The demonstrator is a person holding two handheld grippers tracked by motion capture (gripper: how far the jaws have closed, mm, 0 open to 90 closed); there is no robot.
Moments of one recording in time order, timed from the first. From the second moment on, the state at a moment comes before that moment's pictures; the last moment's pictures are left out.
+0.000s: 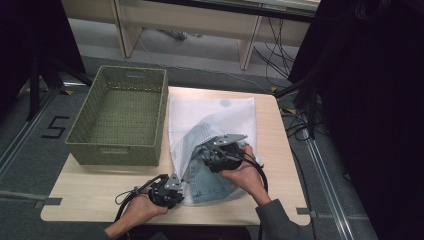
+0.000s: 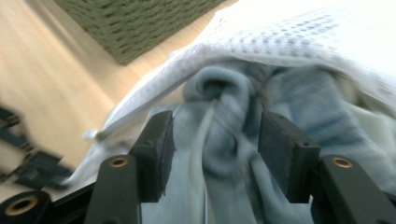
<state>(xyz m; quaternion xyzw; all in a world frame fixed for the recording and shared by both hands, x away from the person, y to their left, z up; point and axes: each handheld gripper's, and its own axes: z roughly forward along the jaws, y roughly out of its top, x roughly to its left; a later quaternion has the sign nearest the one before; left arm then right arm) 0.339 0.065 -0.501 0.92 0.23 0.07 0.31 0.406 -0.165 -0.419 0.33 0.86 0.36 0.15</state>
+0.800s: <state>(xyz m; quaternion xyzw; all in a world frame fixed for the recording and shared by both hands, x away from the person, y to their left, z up) 0.338 0.064 -0.501 0.92 0.22 0.07 0.31 0.371 -0.163 -0.486 0.24 0.94 0.21 0.14</state>
